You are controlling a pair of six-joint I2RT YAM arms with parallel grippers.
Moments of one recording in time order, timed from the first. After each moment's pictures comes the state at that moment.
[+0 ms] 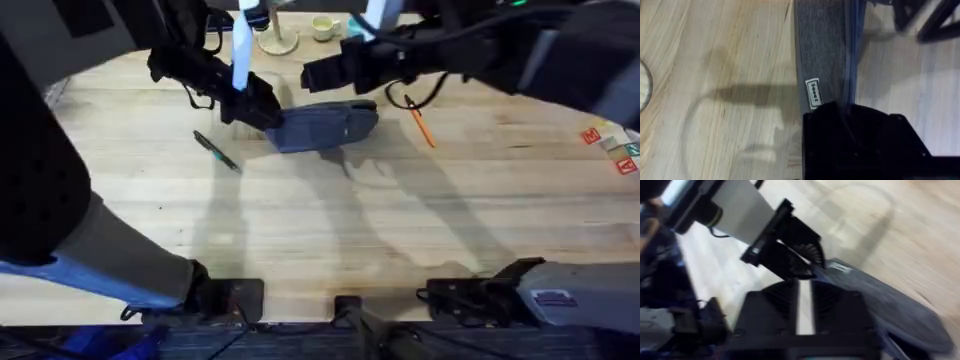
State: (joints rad) left arm 0.00 1.77 1.24 -0.95 0.73 1.30; right arm 0.50 1.53 1.18 -0.37 -0.50 0.16
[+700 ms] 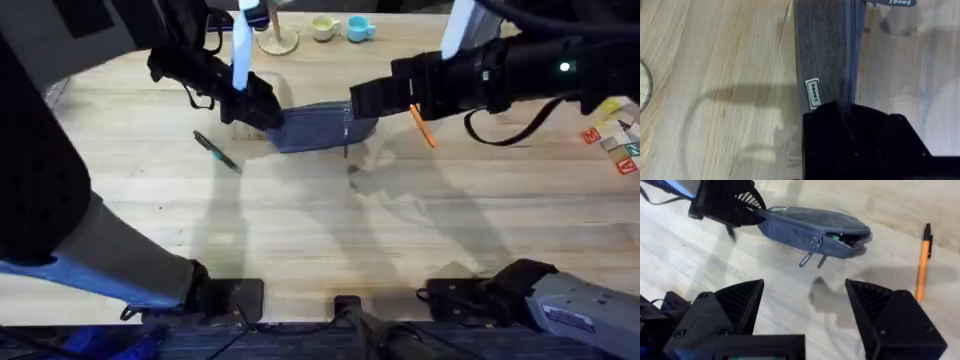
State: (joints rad) left arm 0.00 1.77 1.24 -0.95 0.73 1.30; right arm 0.50 1.21 1.18 -0.86 -0.18 0.26
